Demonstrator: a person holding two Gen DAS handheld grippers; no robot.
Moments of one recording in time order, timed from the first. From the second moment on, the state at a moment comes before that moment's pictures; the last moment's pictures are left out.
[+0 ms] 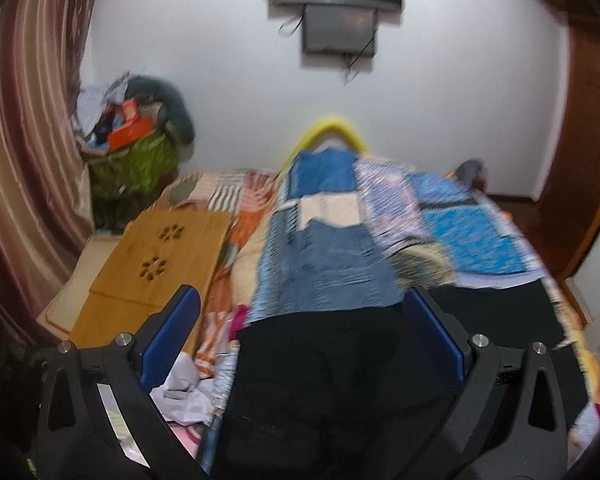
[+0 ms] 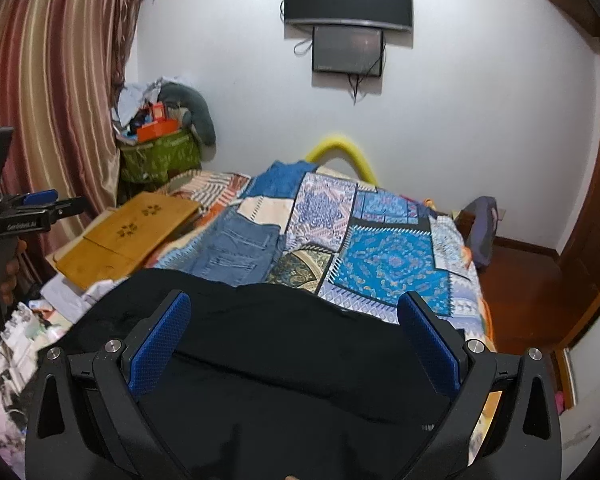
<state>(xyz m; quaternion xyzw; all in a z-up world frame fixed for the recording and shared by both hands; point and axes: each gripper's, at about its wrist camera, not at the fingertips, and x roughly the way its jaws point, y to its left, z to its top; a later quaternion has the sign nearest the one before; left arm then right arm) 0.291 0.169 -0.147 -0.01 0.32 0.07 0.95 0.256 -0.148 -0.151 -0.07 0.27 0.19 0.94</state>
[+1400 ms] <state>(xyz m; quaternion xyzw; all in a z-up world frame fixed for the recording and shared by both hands) 0.419 0.247 -0.324 -0.04 0.52 0.10 0.85 0.444 -0.105 -0.301 -0.12 0.46 0.33 0.82</state>
